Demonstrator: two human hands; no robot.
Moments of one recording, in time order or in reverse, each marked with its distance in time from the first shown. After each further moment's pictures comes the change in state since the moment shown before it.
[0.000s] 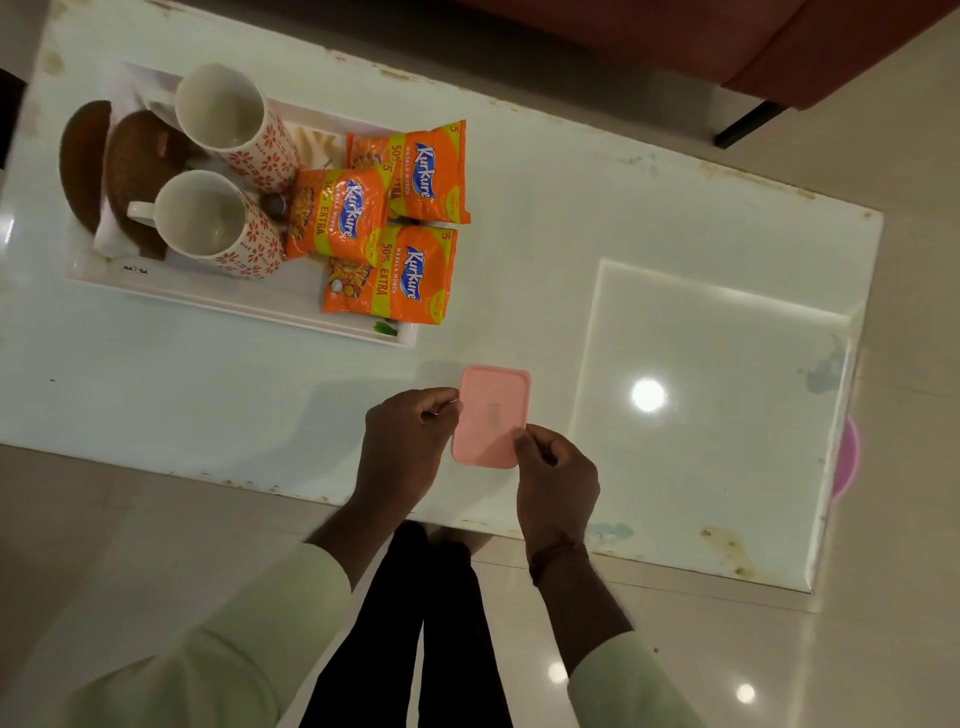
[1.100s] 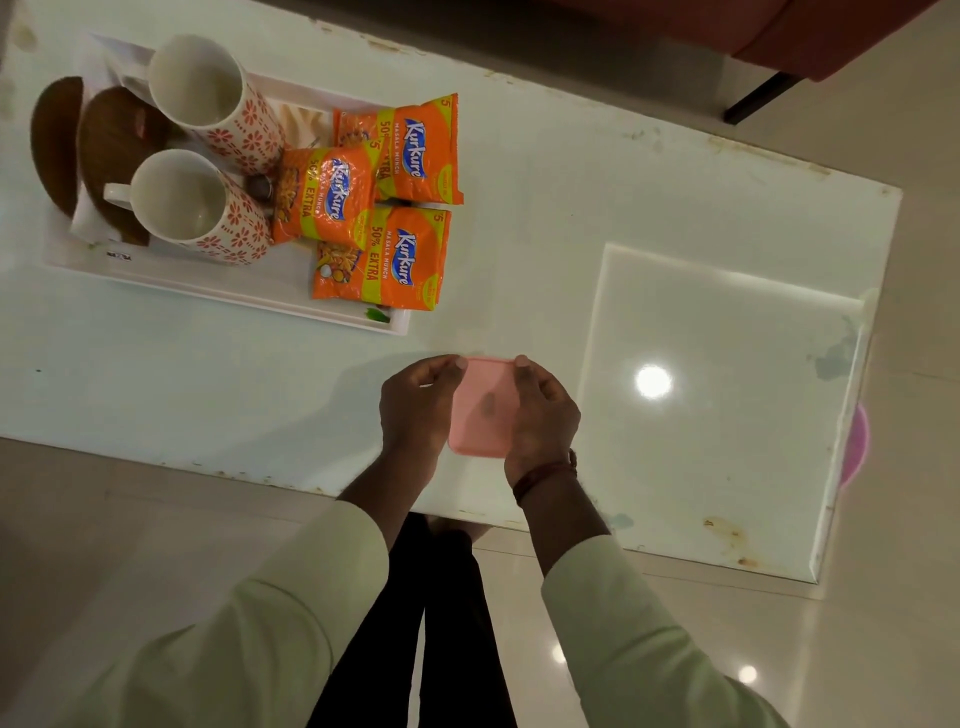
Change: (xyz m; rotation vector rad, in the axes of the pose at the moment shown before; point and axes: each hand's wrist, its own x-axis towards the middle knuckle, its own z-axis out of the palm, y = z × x) left_hand 0.024 0.010 0.034 -0.322 0.080 -0.351; right_hand 0.044 -0.022 0.033 0.535 -0.085 0.302
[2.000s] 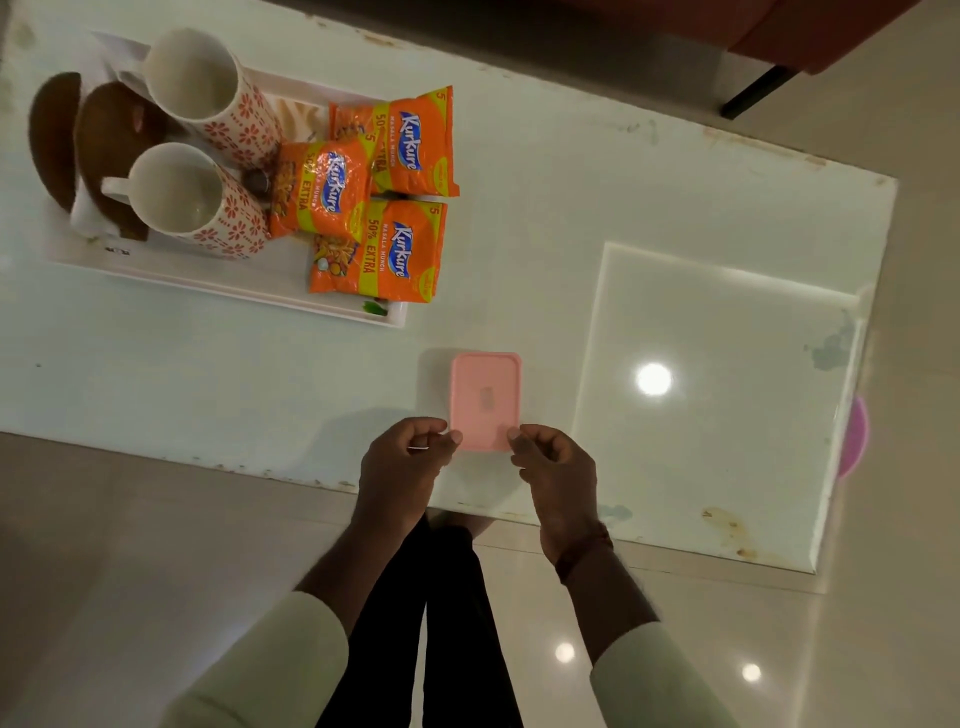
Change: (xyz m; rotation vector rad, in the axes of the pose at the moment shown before) left_hand -0.043 -0.046 -0.030 0.079 -0.165 -0.061; right_hand -0.025 0.032 -0.069 -0.254 -0.166 -0.028
